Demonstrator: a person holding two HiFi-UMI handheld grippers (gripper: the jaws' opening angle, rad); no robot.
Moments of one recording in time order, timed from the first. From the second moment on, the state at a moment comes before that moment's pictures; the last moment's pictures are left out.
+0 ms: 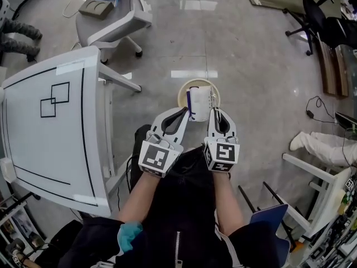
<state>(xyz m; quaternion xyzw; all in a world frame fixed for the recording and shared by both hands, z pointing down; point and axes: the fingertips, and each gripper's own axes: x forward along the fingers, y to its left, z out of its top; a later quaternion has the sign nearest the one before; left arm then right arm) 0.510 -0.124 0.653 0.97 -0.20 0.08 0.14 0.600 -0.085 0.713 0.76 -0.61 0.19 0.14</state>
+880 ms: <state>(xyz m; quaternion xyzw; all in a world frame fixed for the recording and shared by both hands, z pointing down) 0.527 -0.150 0.885 0.96 -0.24 0.06 0.10 0.641 -0.108 0.984 0.76 -0.60 0.19 0.14</state>
